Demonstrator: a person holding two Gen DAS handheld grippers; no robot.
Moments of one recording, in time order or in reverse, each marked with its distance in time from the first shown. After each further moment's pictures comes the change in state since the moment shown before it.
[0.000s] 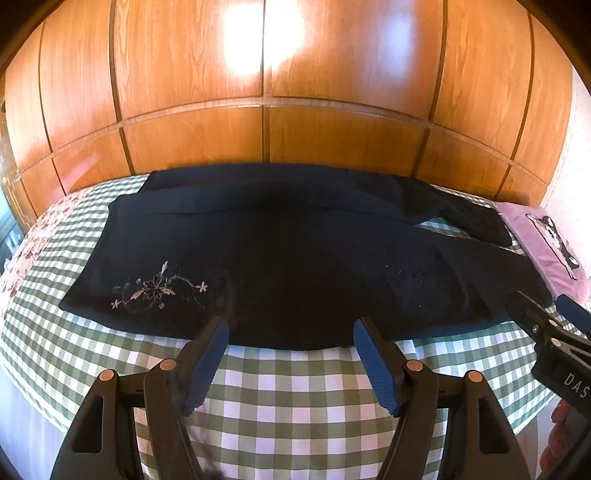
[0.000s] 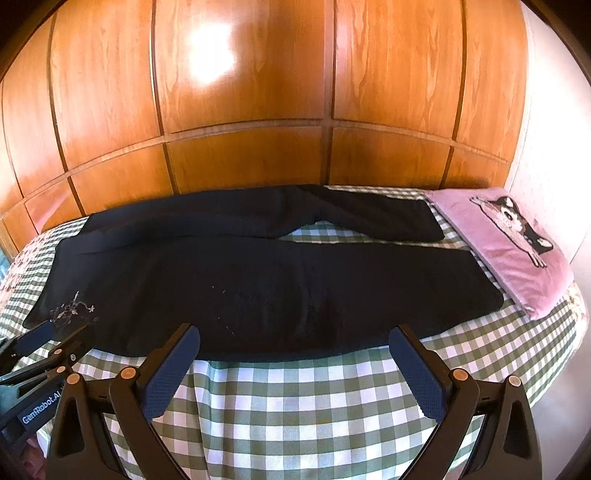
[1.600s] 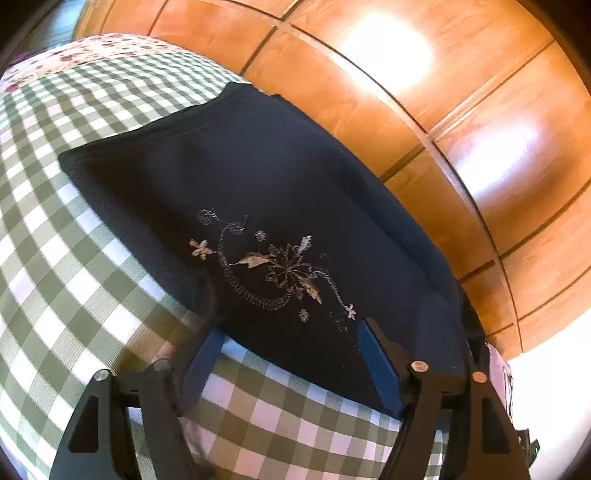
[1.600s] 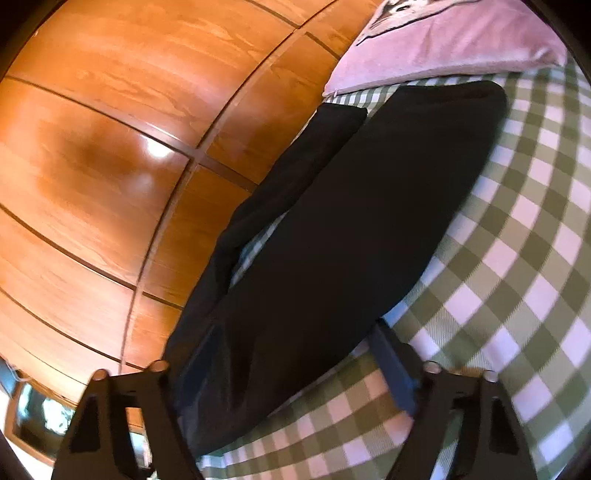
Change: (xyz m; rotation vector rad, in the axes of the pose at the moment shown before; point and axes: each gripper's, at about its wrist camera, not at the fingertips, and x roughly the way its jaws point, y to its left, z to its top) left arm 0.077 0.183 -0.037 -0.630 -0.001 -0.216; right arm 0.102 -0.170 -0.051 0.831 -0.026 0.384
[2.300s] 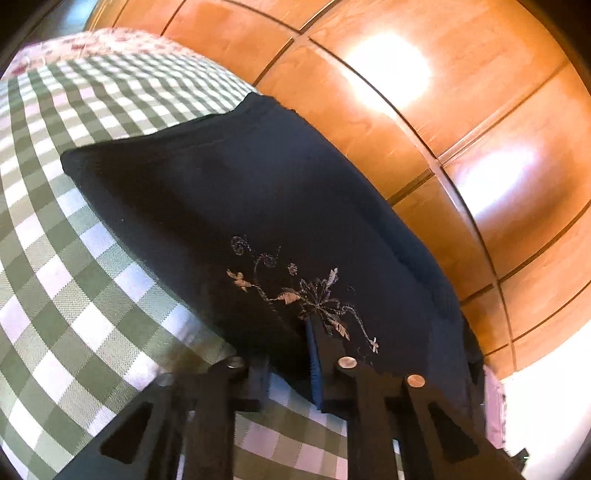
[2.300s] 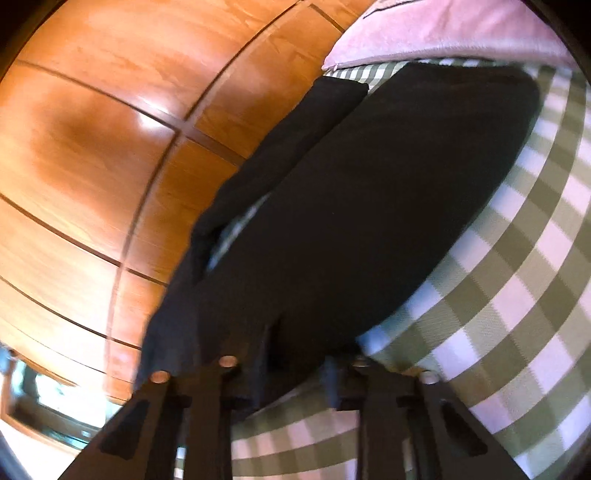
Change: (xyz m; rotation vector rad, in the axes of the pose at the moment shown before) left arm 0.017 0.023 0.020 -0.057 -0.054 -0.034; right arm 0.014 -0.019 0.014 -0.058 0.115 -0.037
